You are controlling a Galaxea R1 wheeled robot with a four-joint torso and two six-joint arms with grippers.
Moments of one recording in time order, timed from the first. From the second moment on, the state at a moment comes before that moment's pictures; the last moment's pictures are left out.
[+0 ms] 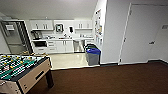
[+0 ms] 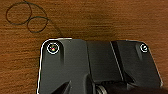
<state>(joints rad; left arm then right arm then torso) 1.49 3.11 -2.85 0.03 -0.20 -0.06 -1.52 3.06 -2.76 0.13 0.06 -0.17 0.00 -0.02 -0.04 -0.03</state>
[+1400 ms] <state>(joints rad) 1.47 3.11 -2.85 0.03 -0.21 -0.06 -1.51 3.06 -2.76 0.13 0.07 -0.17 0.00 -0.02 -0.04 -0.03</state>
